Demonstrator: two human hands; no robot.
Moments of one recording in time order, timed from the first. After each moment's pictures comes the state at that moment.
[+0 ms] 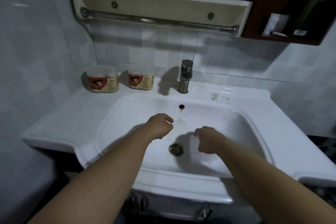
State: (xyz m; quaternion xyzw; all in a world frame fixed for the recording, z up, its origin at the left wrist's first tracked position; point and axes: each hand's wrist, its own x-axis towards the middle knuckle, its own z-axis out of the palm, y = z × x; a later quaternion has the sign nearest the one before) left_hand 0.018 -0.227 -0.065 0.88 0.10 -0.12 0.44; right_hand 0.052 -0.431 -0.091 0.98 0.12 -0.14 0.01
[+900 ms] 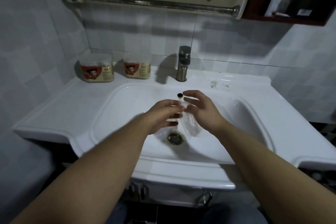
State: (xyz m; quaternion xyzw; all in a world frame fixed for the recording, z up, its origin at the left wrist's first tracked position) left_hand 0.030 -0.238 -0.086 0.68 0.00 -0.13 0.72; right_hand 0.039 -0.413 -0.075 0.78 0.17 0.01 -0.61
